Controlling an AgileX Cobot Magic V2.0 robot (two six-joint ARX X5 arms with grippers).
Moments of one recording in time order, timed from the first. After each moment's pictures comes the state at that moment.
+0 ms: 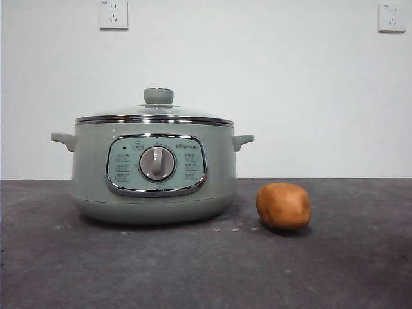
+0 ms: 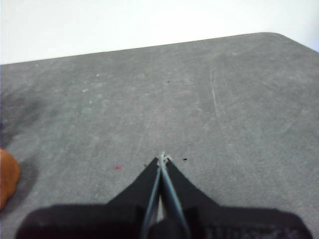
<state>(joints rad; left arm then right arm) 0.12 0.10 0.02 -0.16 0.27 -0.02 -0.04 0.01 0.02 -0.19 -0.01 0.09</state>
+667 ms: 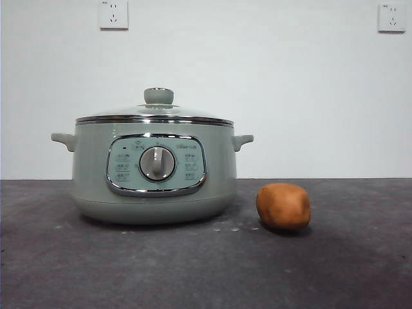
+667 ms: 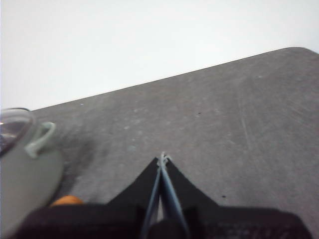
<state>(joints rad) 0.12 0.30 0.33 -0.27 0.42 -0.12 -0.04 0.14 0.32 -0.31 -0.11 0.22</state>
